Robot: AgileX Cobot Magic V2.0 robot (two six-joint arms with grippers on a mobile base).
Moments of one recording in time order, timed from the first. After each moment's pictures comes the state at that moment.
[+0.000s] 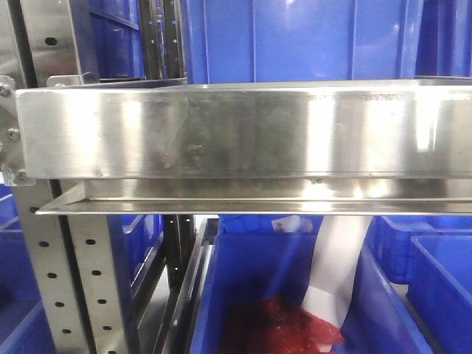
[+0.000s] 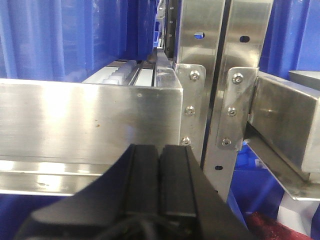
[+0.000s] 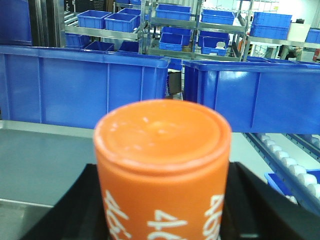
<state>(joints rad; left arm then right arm) -0.08 -0.01 0.03 -0.07 0.07 0.03 0.05 0.12 -0.42 -0.12 0.36 0.07</state>
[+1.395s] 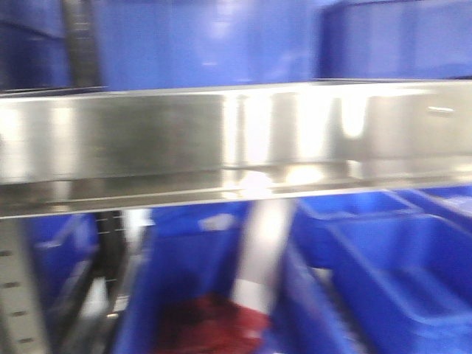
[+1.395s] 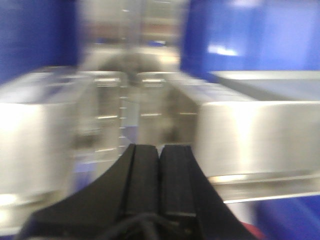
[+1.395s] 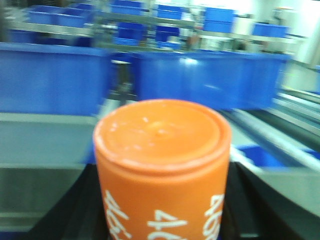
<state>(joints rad) -0.08 -0.01 0.03 -0.07 0.07 0.03 0.05 0.12 -0.42 -0.12 0.37 0.07</state>
